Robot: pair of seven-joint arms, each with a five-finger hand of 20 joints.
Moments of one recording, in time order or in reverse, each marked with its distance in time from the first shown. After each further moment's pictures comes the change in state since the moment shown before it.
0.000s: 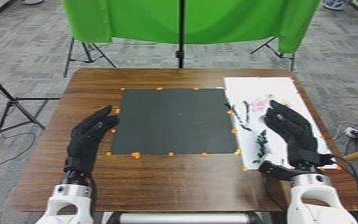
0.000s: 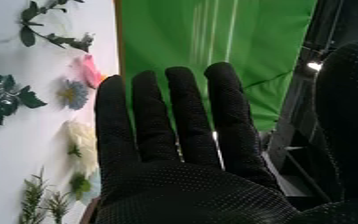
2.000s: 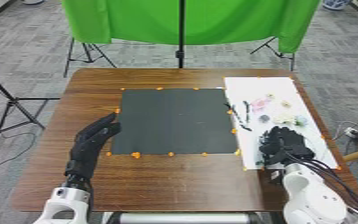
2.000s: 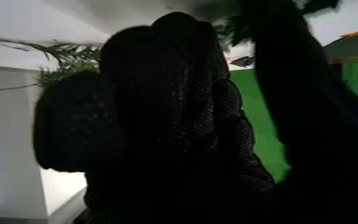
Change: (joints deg) left arm 2.1 0.4 -1.7 -1.4 2.5 -2.4 -5.7; right arm 12.7 23.9 -18.5 3.9 -63.0 -16.3 46.2
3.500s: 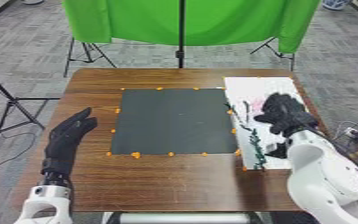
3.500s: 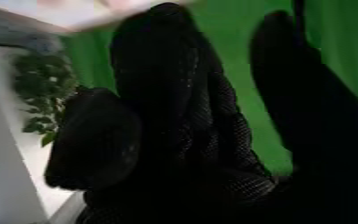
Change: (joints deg) left arm 0.2 2.9 -4.6 0.9 -3.1 4.6 2.6; right arm 6.2 -1.2 5.2 -10.7 8.7 -11.3 0.8
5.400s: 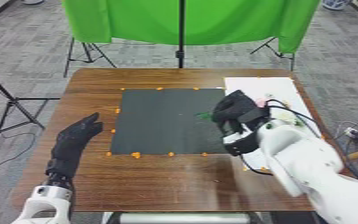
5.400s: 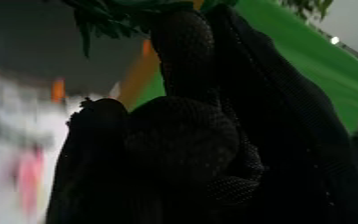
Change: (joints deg) left arm 0.4 0.7 -0.7 0.2 0.0 -3.3 -4.2; right arm 19.2 -1.4 -16.4 7.2 46.3 17.6 -8.6
